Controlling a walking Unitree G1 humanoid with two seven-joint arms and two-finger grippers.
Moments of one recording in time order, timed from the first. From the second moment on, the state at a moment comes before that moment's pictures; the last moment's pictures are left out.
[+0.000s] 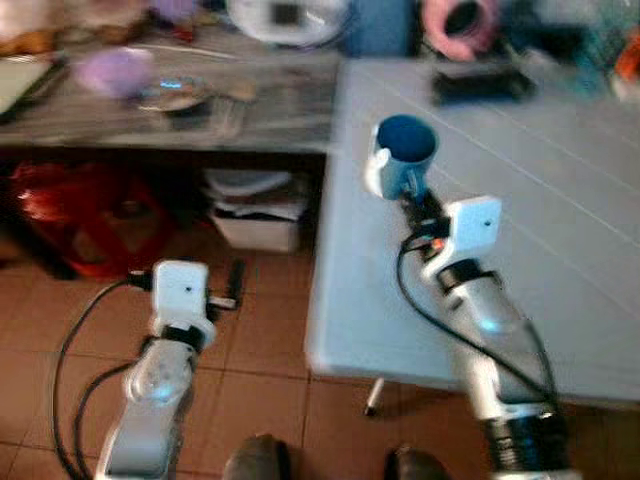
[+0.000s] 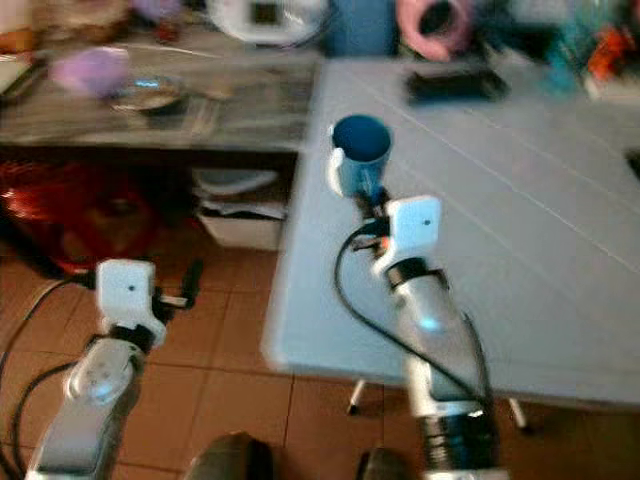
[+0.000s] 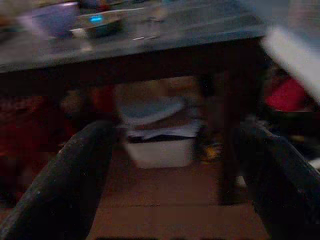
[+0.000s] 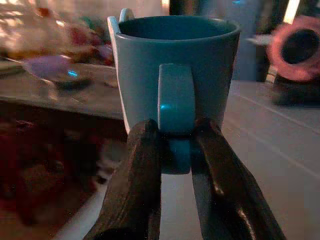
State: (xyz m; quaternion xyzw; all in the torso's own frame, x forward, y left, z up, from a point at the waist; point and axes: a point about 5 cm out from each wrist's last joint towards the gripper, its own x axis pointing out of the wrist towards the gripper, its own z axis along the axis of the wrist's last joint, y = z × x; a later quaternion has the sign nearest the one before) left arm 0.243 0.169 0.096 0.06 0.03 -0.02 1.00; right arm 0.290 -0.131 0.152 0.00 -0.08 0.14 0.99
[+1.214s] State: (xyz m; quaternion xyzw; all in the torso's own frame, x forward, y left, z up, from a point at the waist) left arm 0.261 0.146 0.091 0.07 0.00 -0.04 1.00; right arm 0.289 -0.142 0.139 -0.03 -0.05 0.12 0.99
